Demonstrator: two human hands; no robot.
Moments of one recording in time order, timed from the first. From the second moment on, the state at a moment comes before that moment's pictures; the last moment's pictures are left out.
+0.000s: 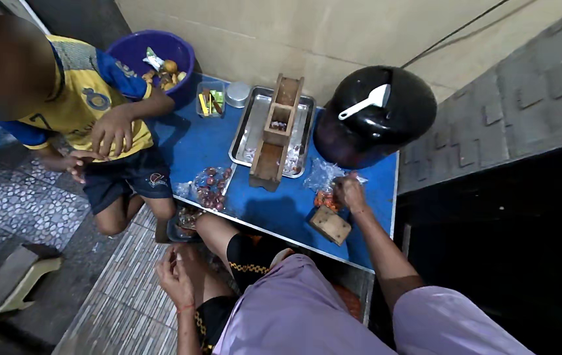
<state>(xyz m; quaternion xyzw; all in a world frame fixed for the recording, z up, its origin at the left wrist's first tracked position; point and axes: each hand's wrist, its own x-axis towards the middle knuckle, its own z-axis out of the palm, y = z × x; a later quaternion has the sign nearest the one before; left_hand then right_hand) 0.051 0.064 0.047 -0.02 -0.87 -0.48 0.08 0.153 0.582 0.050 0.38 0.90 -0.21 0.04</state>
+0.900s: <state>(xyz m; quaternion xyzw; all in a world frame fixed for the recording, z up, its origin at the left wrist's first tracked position) 0.088 0.211 0.116 -0.16 -0.70 -0.68 -0.15 0.160 0.395 0.129 0.00 0.83 -0.55 0.00</state>
